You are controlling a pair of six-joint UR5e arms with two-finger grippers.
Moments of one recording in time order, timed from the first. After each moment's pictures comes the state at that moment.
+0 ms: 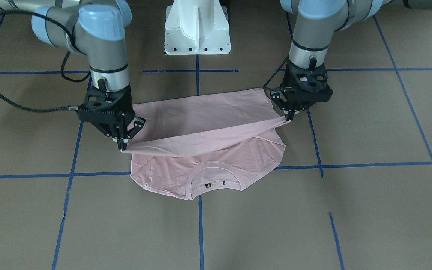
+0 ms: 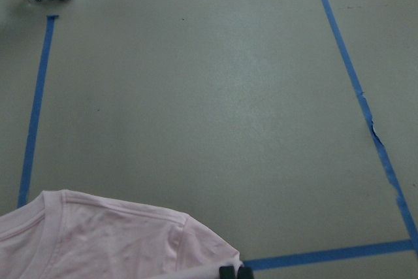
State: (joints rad) left arm -0.75 -2.08 -1.88 -1.53 -1.80 -0.97; right arm 0.67 -0.98 1.71 -1.50 1.56 1.21
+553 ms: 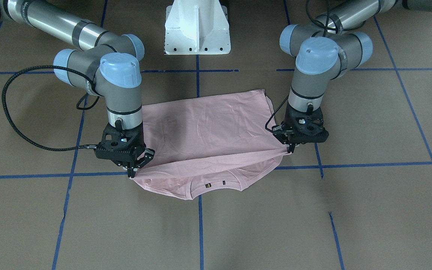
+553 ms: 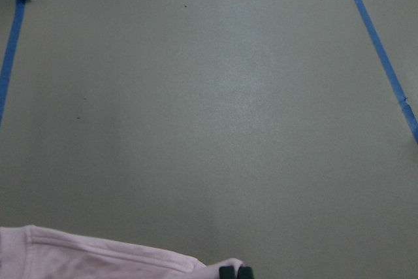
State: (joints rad) left arm -0.75 -2.10 -1.64 -1.75 -1.78 -0.97; right arm 0.68 -0.90 1.49 -1.40 1.55 1.20
